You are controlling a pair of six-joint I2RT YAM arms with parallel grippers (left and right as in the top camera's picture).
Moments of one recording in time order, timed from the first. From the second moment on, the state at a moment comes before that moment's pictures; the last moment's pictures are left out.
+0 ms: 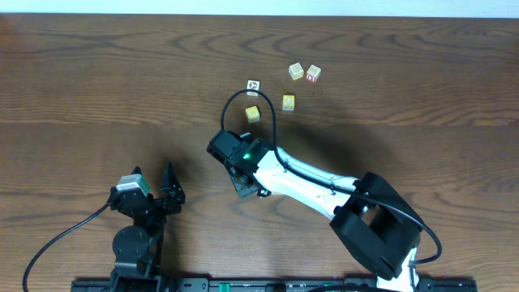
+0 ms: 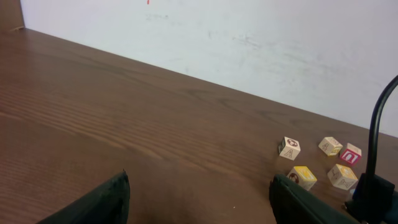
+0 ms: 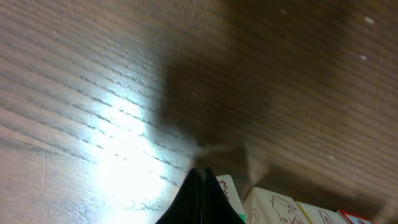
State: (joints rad) left arm -0.10 0.03 0.02 -0.11 -0.14 -0.30; right arm 0.92 2.01 1.40 -0.82 0.15 0.52
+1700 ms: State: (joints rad) left arm -0.10 0.03 0.02 -0.11 -0.14 -0.30; right arm 0.92 2.01 1.40 -0.83 0.07 0.45
